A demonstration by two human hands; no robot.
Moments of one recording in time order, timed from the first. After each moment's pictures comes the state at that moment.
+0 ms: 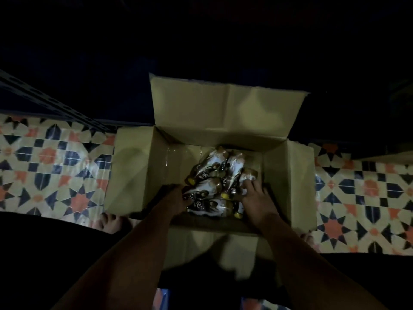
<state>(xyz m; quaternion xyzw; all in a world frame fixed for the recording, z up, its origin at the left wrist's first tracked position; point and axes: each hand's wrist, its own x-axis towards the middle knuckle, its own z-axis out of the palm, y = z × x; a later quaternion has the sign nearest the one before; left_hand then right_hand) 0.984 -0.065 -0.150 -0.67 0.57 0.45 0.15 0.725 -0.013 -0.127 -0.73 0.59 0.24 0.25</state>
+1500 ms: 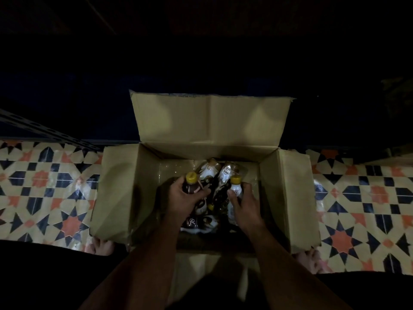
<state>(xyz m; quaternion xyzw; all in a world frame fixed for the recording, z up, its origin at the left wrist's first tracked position) 0.917 -0.084 -0.134 -0.69 0.41 0.54 -0.24 0.741 -0.027 -0.158 -0.35 0.76 -0.23 0.50</state>
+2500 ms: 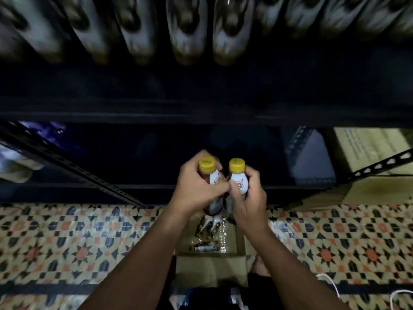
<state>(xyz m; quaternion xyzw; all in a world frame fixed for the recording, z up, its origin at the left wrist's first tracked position) 0.906 -0.148 0.537 -0.44 0.59 0.55 -0.40 0.770 -0.084 0.487 -0.50 0.62 -0.52 0.29</state>
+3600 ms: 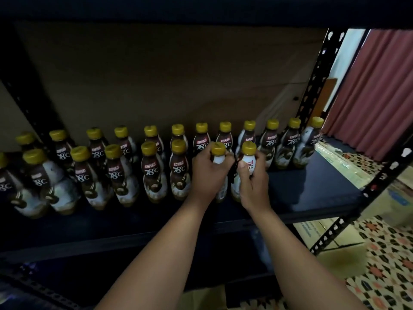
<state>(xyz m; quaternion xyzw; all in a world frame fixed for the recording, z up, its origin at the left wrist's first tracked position) 0.761 -0.264 0.758 -0.32 0.64 0.45 -0.54 0.648 -0.217 0.715 -0.52 0.52 -0.66 0.11</state>
